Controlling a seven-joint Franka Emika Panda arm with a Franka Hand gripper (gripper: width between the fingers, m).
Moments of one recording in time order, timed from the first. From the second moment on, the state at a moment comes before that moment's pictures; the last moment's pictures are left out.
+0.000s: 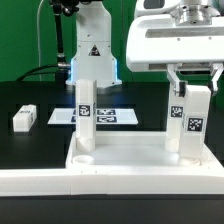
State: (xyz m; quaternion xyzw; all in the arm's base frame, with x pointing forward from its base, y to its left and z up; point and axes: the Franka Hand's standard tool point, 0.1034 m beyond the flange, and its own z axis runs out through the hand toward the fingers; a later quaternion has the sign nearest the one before) arm 0.630 0.113 0.129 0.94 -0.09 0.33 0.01
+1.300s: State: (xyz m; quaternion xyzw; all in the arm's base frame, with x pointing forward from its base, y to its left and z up) arm 0.631 0.110 0.129 0.93 -0.08 0.35 0.01
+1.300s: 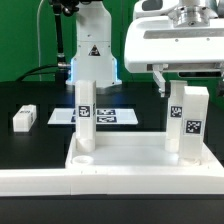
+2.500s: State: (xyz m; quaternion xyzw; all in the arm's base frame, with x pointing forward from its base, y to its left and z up) arm 0.656 0.086 0.169 0.98 -0.11 0.16 0.00
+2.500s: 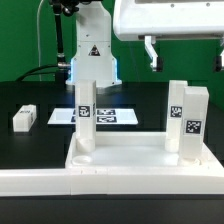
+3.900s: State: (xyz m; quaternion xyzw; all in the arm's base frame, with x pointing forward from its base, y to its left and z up) arm 0.669 0.106 0.133 0.98 -0.18 0.05 0.01
